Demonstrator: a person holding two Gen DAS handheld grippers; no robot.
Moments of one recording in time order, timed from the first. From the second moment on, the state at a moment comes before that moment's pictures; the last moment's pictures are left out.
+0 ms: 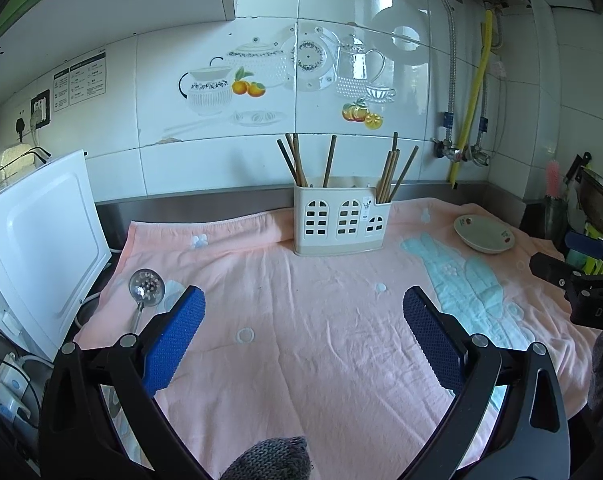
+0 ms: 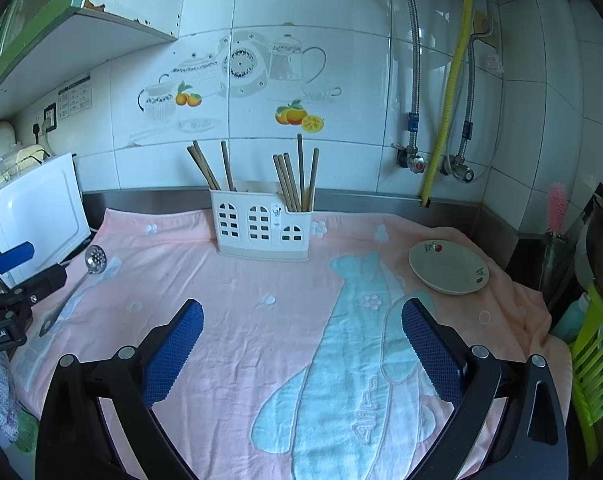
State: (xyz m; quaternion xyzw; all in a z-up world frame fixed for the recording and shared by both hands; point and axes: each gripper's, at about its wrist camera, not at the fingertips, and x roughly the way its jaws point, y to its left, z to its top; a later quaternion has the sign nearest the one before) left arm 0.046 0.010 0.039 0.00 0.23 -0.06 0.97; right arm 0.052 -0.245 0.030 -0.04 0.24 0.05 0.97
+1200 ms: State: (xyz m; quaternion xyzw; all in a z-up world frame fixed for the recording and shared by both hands) left arm 0.041 0.006 0.036 0.00 0.23 -0.06 0.97; right arm 0.050 -0.249 0.031 -0.03 0.23 0.05 0.97
